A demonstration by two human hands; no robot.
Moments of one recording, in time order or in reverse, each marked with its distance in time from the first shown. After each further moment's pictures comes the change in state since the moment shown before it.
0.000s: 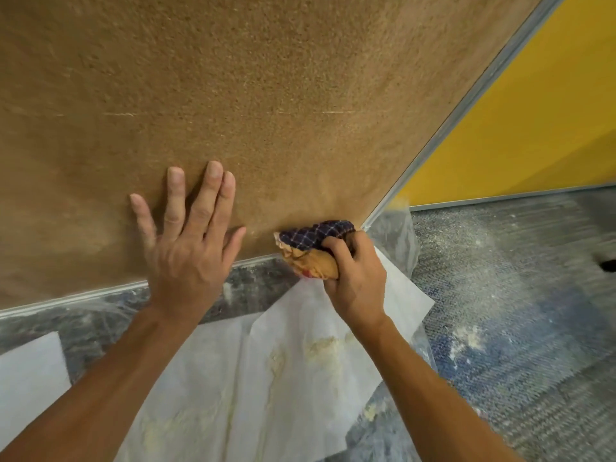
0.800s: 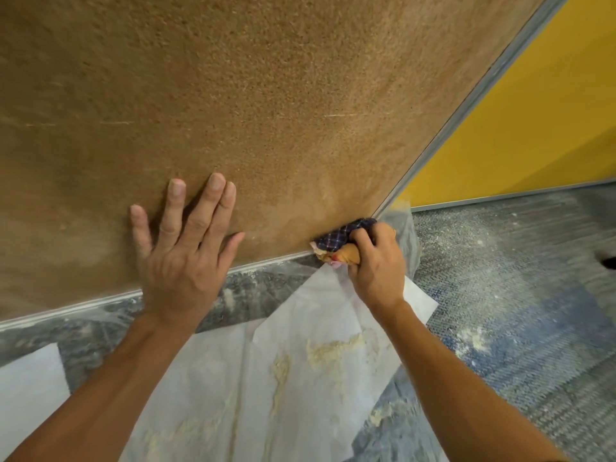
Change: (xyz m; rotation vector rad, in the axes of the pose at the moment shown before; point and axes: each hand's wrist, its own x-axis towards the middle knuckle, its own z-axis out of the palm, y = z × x) left_hand -0.002 -0.009 0.007 0.026 0.057 0.041; right_hand 0.008 0.058 0.017 -0.149 -0.057 0.047
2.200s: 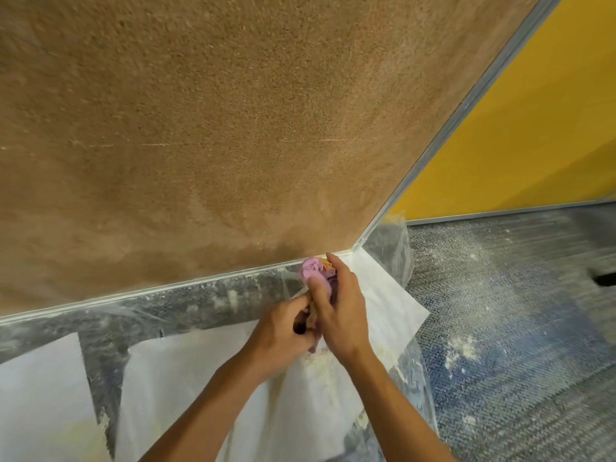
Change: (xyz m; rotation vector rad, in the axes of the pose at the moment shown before) left_hand -0.025 0.102 -0.052 -1.315 -1.172 -0.574; right_hand -0.037 -0.094 -0.053 0.665 -0.315 0.556
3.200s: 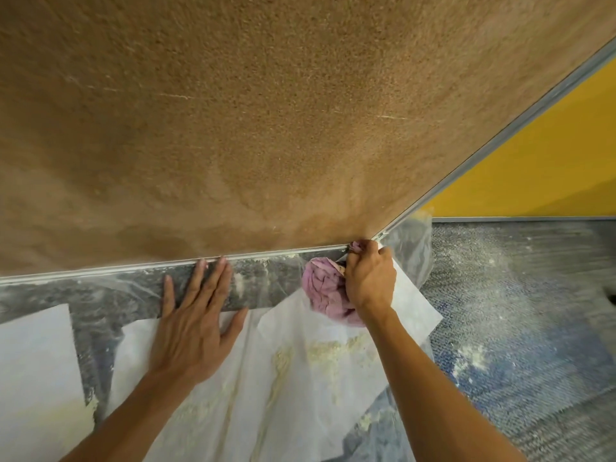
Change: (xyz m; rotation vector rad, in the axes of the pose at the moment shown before) left_hand -0.031 -0.129 -0.052 1.007 0.462 0.015; right_hand 0.084 0.042 0.010 -0.602 0.128 0.112
